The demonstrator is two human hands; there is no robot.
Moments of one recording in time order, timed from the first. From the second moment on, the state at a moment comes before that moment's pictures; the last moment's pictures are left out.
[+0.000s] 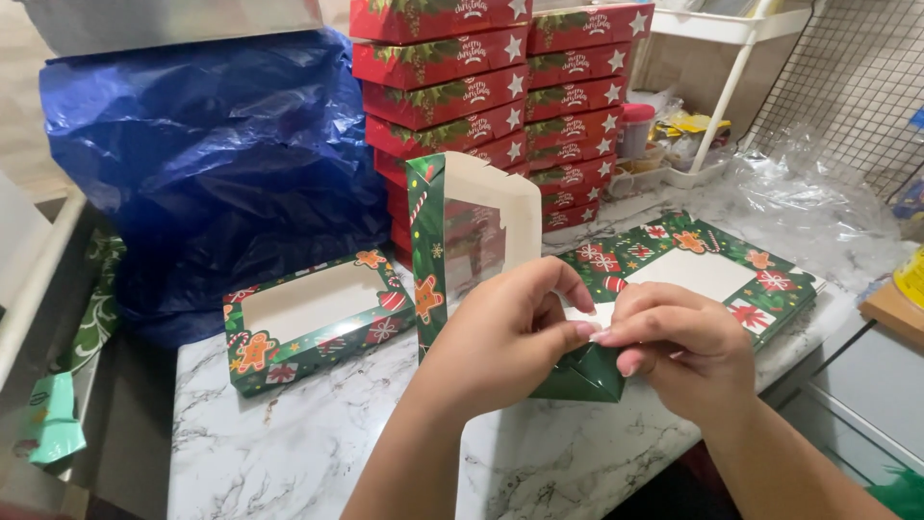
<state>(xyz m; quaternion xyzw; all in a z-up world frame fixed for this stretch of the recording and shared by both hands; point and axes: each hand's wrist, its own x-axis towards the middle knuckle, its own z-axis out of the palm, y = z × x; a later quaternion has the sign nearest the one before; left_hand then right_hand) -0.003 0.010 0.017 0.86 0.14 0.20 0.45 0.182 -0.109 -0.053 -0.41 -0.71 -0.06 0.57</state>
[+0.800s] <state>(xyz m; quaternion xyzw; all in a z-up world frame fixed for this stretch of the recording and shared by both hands) -0.007 0.014 0.013 0.85 0.12 0.25 0.45 0.175 -0.113 -0.056 -0.50 -0.67 -0.22 0.51</state>
